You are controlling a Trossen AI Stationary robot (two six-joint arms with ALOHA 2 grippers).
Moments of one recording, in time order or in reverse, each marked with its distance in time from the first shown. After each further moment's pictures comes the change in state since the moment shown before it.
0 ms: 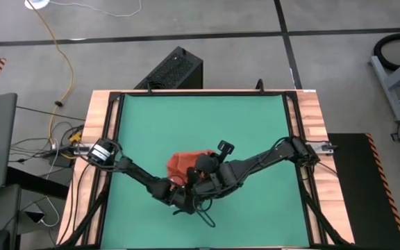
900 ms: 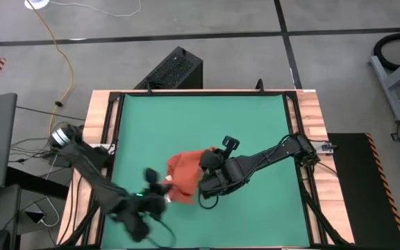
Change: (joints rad) left arm -0.380 -0.483 0.138 -0.893 -0.373 -0.481; right arm -0.012 -0.065 0.001 -0.090 0.000 -0.027
